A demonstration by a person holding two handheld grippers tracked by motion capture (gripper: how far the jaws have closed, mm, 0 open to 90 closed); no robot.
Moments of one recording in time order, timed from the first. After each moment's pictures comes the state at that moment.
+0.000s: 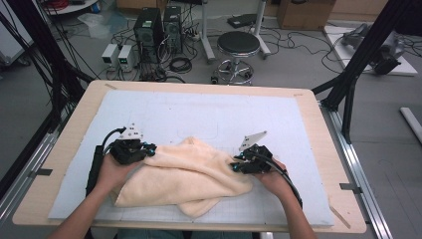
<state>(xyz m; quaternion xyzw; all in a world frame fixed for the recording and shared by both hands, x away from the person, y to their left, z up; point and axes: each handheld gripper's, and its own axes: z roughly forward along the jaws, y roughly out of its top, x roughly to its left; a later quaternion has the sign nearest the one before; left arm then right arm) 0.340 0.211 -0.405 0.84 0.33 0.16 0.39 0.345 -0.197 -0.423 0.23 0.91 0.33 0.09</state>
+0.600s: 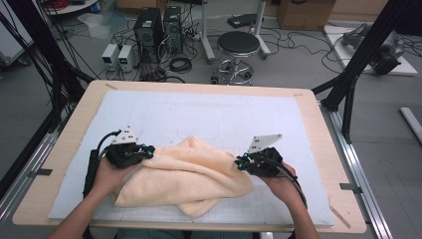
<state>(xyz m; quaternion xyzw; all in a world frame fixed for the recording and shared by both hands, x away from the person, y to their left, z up) 0.333 0.216 -0.404 0.84 0.32 0.15 0.42 0.314 -0.207 -0.387 0.21 0.90 0.37 0.11</state>
